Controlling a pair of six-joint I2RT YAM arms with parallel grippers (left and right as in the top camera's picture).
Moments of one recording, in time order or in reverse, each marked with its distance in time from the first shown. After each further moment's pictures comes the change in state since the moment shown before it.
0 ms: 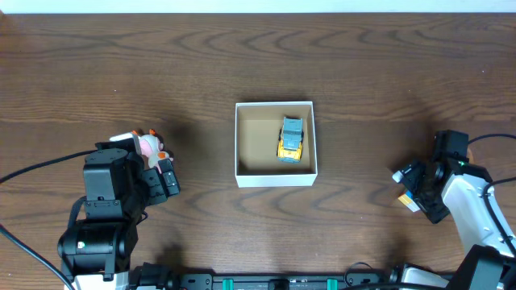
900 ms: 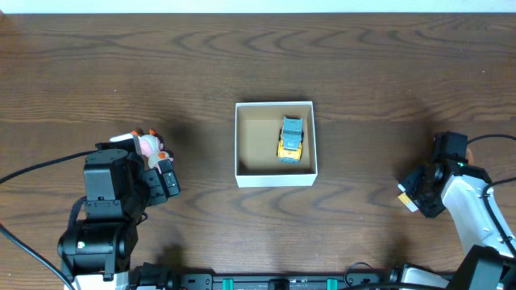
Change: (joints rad) left arm 0.000 0.000 0.000 -0.007 0.000 0.000; right arm 0.000 -0.002 -0.008 -0.001 -0.002 -0.014
